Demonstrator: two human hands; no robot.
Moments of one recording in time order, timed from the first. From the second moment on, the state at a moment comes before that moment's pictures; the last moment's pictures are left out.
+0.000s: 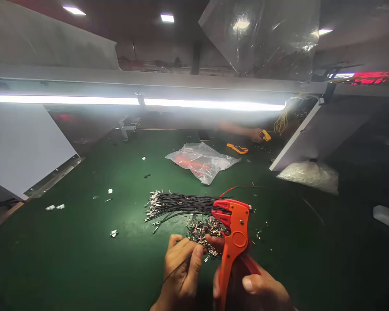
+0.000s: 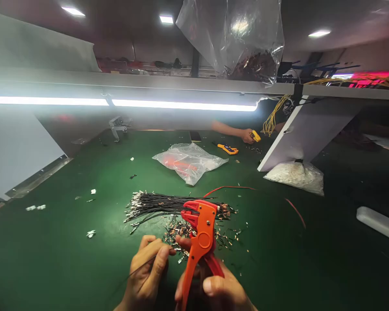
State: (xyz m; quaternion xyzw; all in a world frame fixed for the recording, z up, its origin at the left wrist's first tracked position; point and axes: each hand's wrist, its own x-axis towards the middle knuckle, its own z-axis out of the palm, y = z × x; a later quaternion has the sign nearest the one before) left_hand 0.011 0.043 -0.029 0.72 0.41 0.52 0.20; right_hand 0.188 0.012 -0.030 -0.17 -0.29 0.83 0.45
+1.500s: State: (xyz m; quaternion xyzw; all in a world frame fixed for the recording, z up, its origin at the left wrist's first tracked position) left_hand -0.003 0.041 -0.005 0.79 0.34 0.51 0.05; right_hand 0.178 0.001 -0.030 -0.23 -0.40 0.75 0.48
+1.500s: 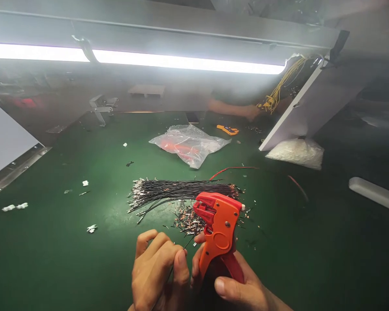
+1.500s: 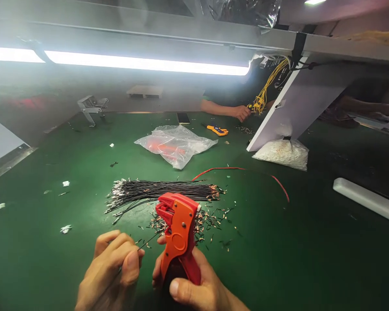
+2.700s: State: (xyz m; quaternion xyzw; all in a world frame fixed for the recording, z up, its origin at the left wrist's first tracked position) left_hand 0.009 0.026 -0.007 0.76 0.38 0.52 0.07; right_hand 0.172 0.005 -0.038 -0.19 -0.38 0.80 0.43
